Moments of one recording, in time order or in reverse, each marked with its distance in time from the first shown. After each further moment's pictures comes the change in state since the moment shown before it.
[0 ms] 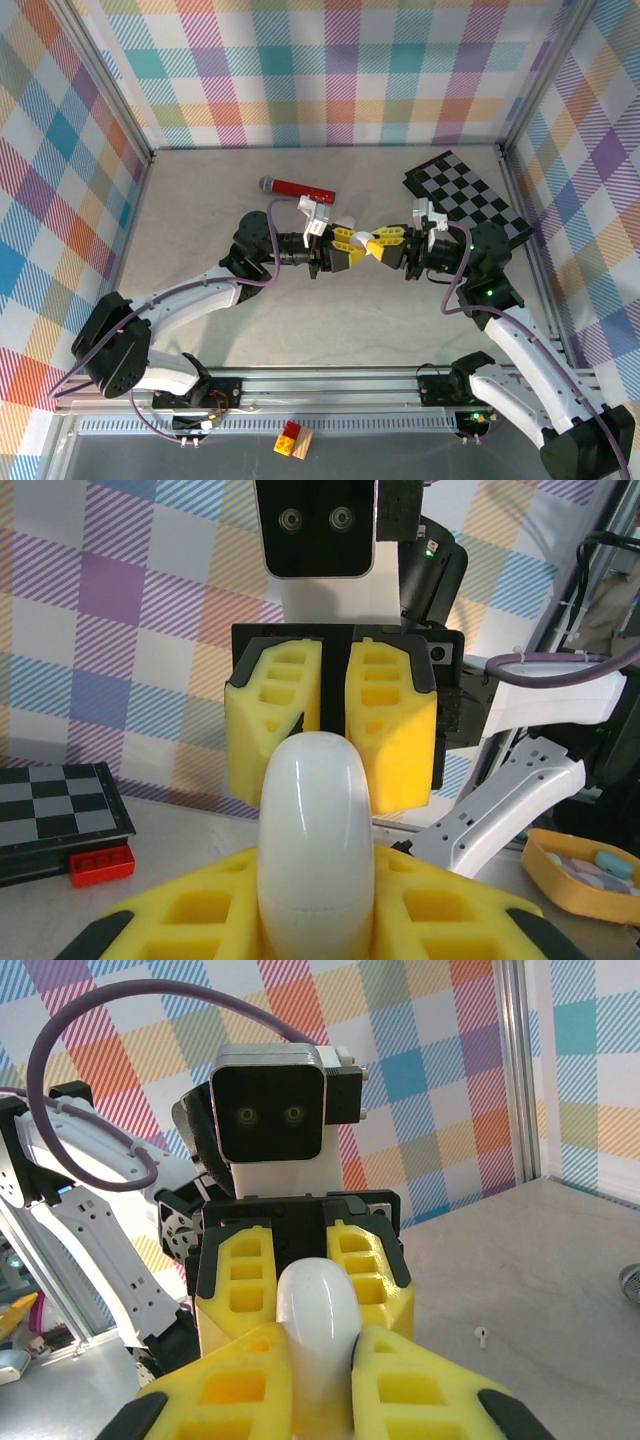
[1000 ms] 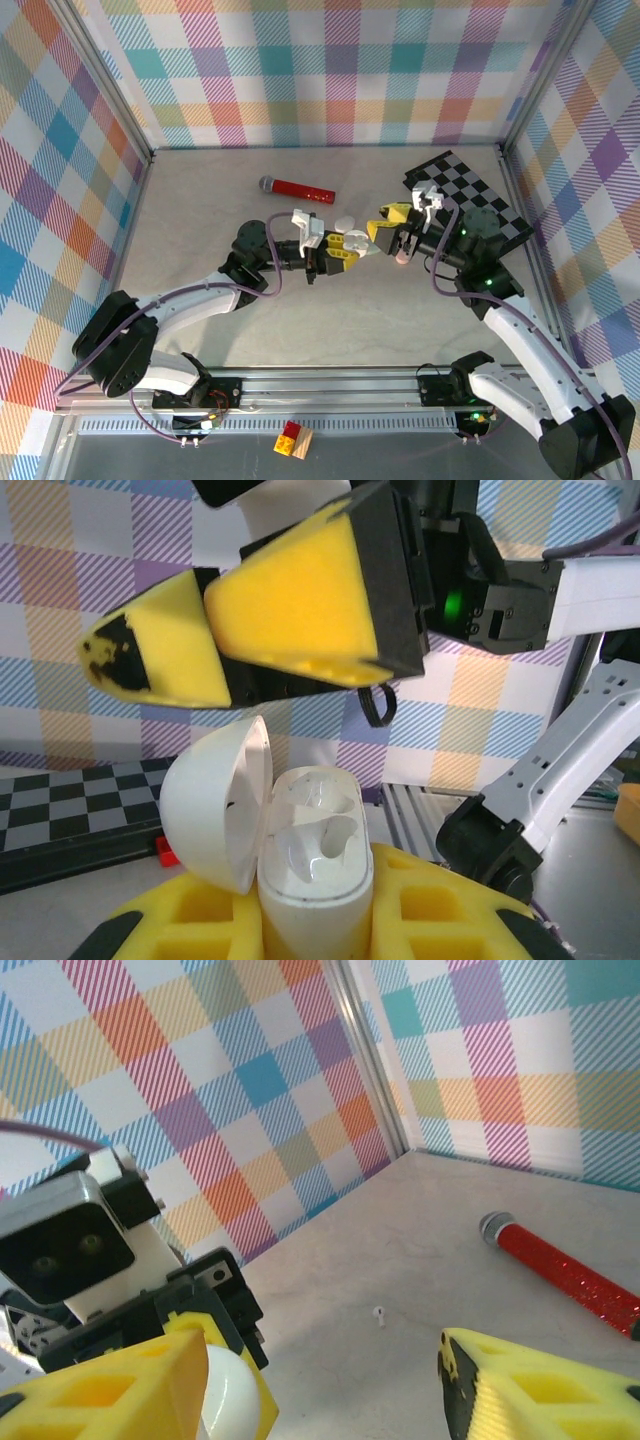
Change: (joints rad) left arm 0.034 0.009 -0.121 0.087 -0.044 0.204; right arm 0.005 0.059 0.093 -0.184 0.306 -0.005
